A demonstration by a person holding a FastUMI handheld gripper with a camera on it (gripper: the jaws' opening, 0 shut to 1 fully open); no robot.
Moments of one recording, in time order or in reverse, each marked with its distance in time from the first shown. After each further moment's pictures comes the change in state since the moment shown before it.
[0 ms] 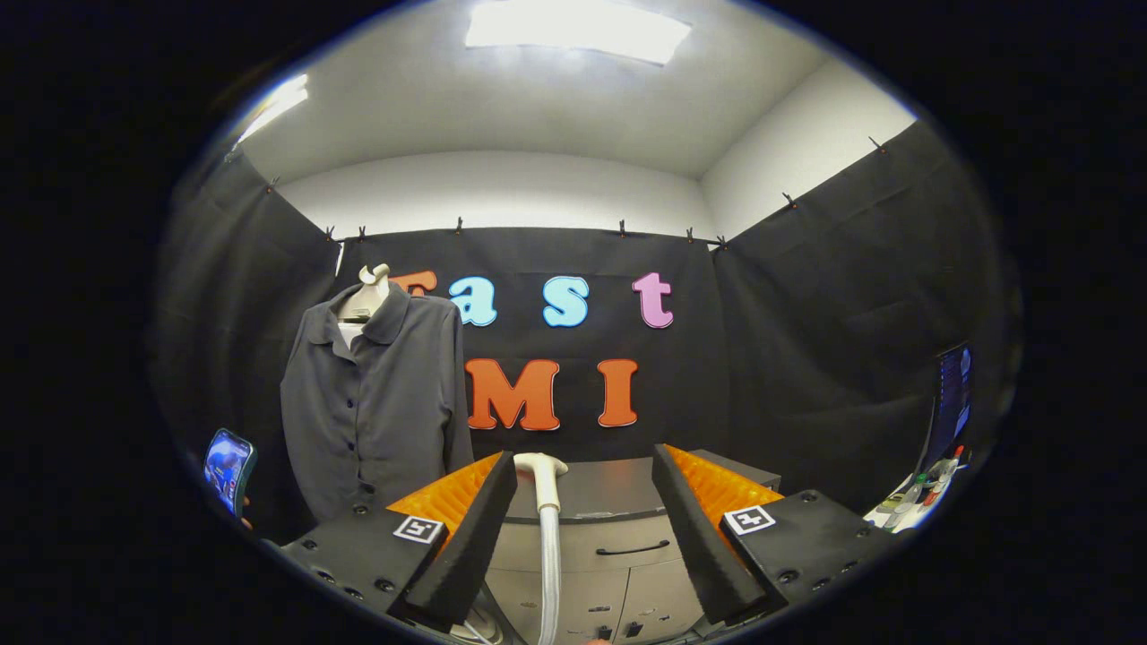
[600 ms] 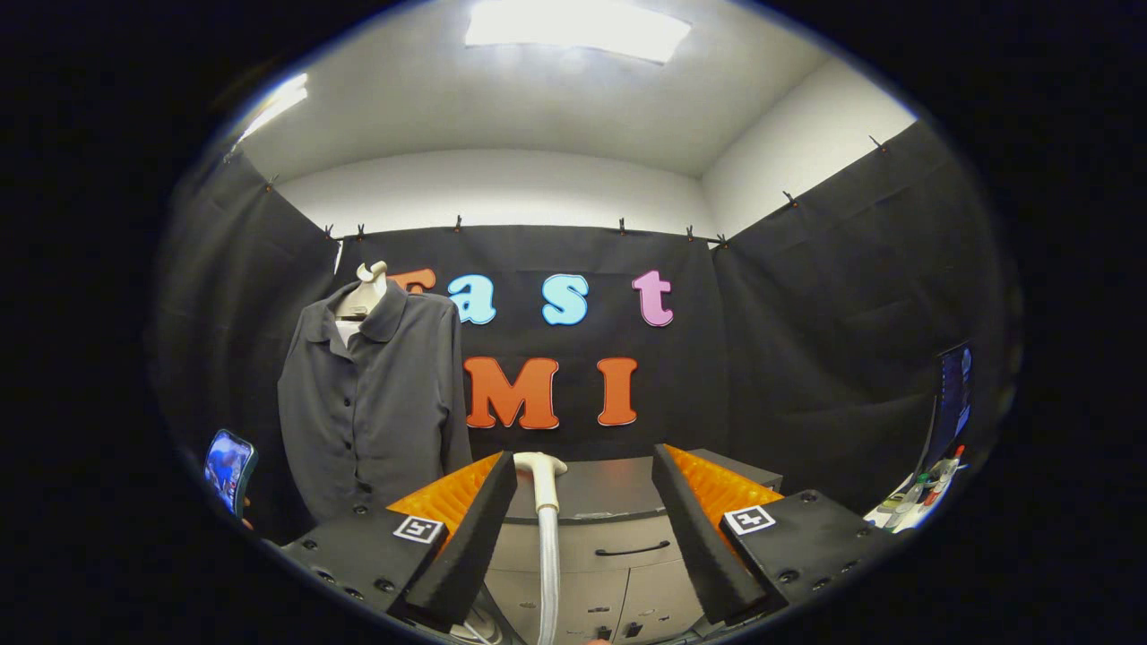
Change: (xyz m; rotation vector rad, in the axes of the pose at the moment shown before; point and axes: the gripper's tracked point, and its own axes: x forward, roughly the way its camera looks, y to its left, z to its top) arm 0.006 -0.001 -0.003 0.000 0.005 -0.002
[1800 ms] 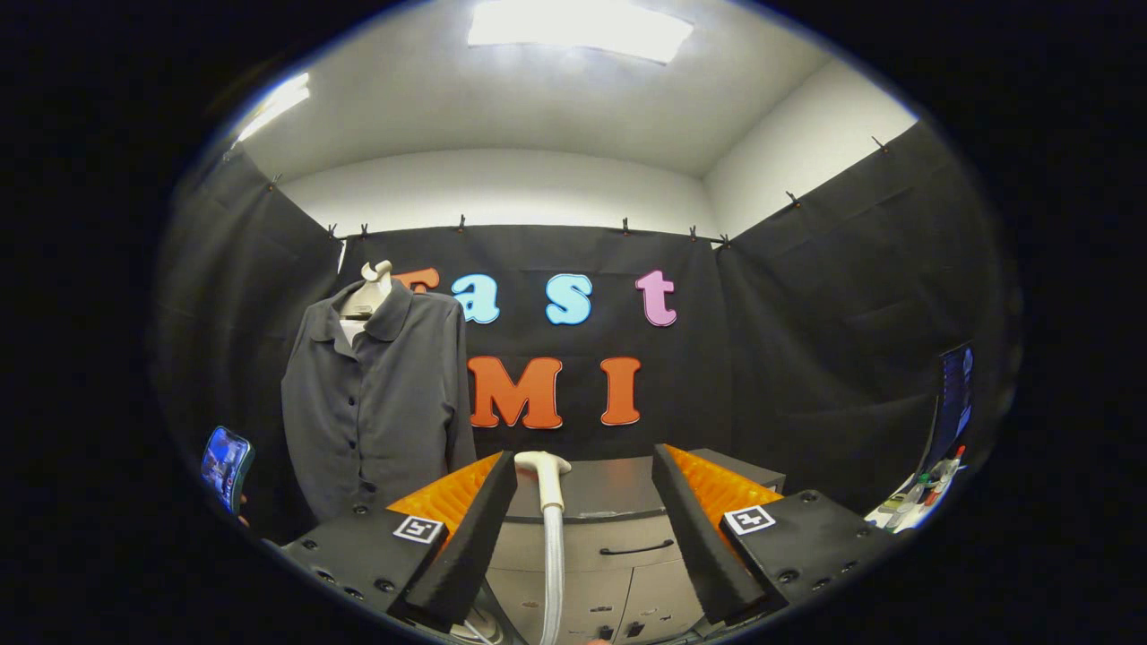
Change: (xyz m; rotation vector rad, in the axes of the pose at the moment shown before) arm -0.003 0.007 0.002 -0.001 -0.001 0.009
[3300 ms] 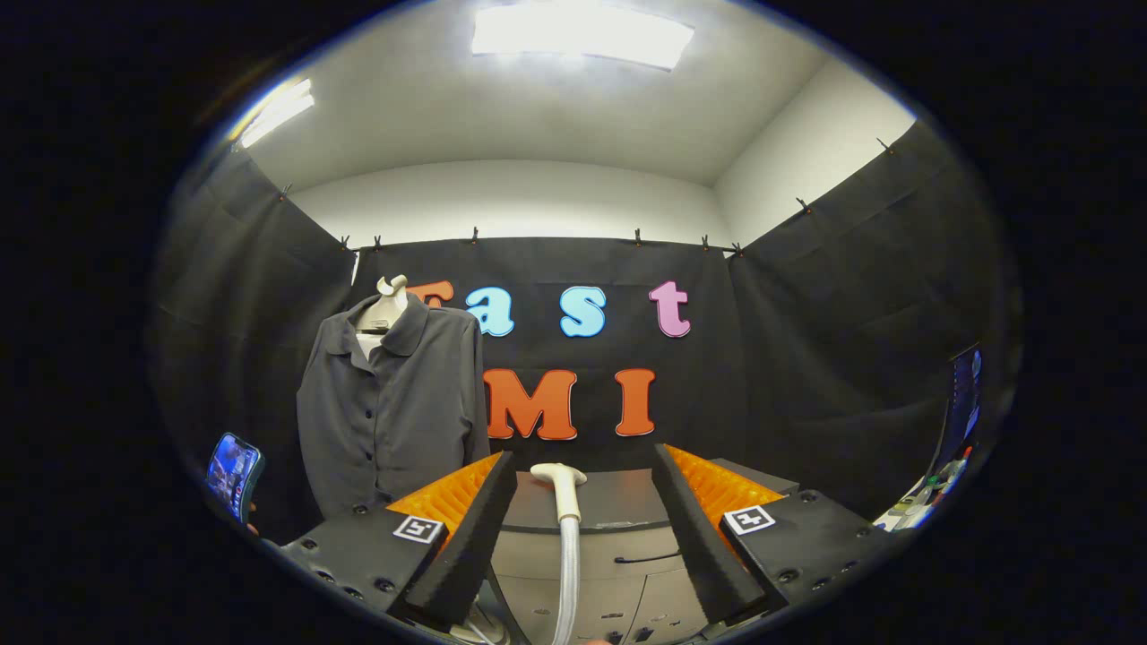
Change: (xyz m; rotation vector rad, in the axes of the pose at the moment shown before) arm 0.007 0.017 0.019 0.008 -0.041 0.059
